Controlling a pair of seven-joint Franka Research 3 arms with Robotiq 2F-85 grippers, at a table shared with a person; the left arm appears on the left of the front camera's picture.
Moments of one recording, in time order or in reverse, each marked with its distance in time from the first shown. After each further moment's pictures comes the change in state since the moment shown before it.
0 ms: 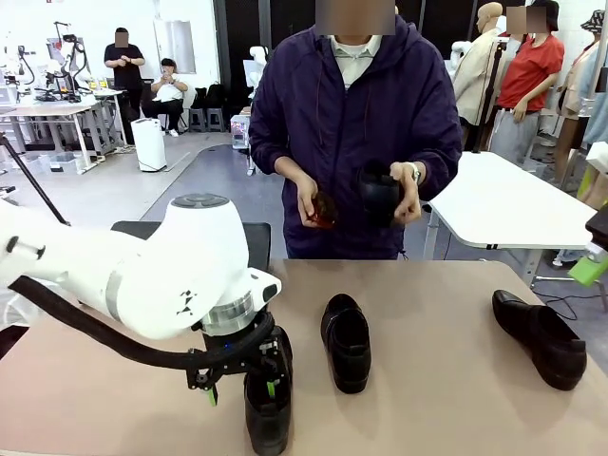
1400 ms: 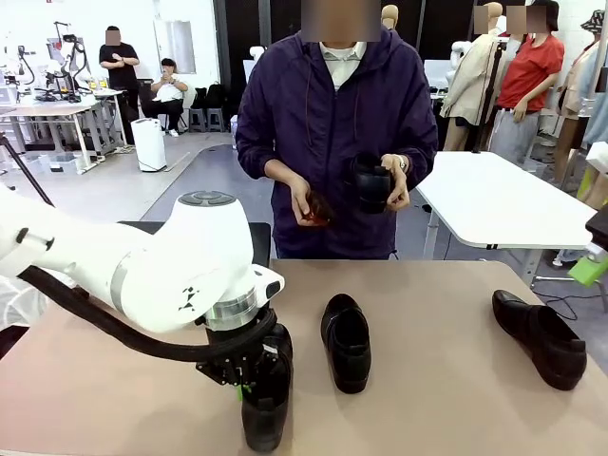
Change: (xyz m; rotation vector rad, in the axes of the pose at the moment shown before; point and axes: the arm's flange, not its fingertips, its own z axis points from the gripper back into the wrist) left arm 0.007 -0.005 0.011 0.013 -0.041 -0.028; right arm 0.000 0.000 0.000 0.000 0.000 0.000
